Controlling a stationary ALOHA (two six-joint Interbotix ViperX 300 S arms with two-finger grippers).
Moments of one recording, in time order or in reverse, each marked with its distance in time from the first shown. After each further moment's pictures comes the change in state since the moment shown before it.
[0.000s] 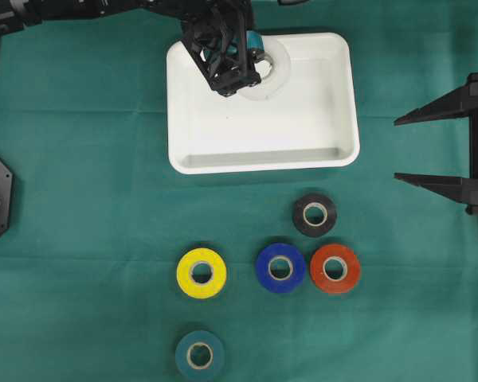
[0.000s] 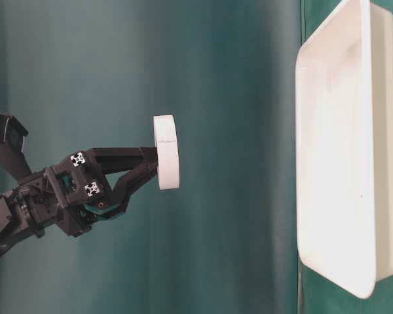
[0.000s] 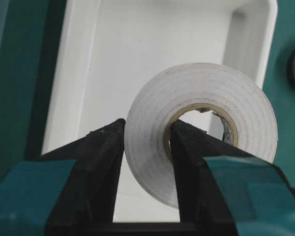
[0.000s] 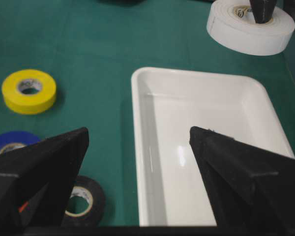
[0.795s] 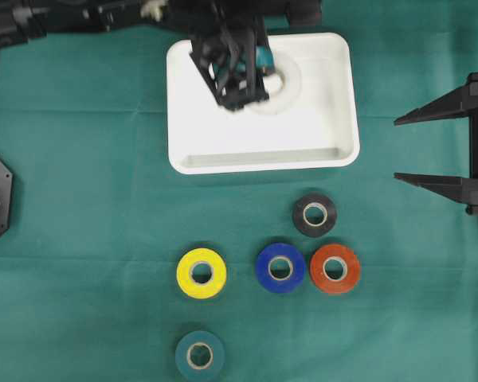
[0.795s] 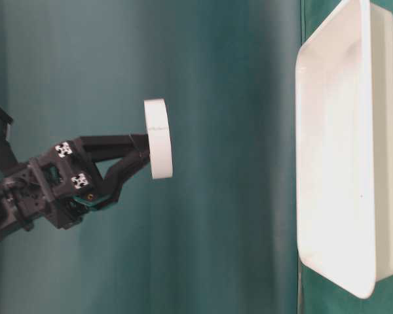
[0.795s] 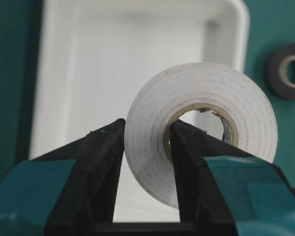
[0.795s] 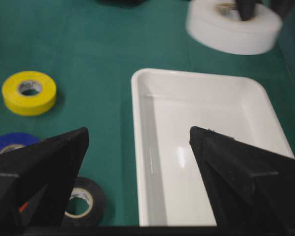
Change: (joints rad) left arm -0.028 0.008 -0.025 -0.002 0.000 0.000; right arm 0.000 0.000 0.000 0.002 -0.005 0.000
